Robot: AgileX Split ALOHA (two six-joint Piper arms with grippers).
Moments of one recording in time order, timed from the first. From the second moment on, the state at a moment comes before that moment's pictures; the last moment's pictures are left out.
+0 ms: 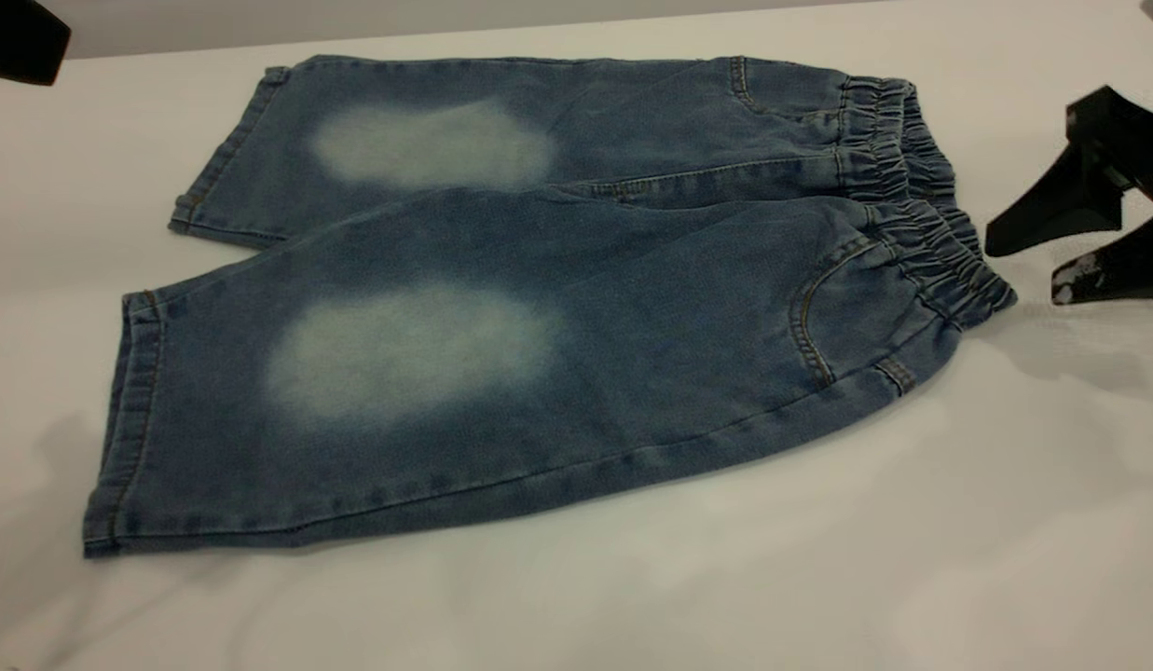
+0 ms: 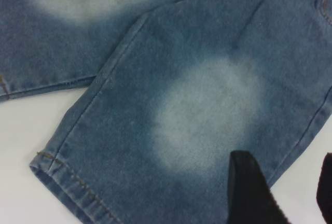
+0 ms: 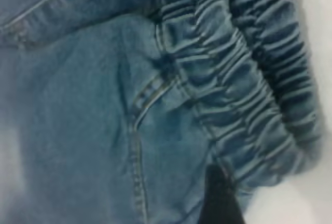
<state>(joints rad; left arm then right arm) -0.01 1.21 -0.69 -0.76 0.70 1.02 -0.16 2.02 -0.71 1.55 0.60 -1.33</state>
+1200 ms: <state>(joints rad) -0.01 1.21 -0.69 -0.76 0.75 1.02 -0.16 2.17 -0.76 1.70 0.68 -1.51</state>
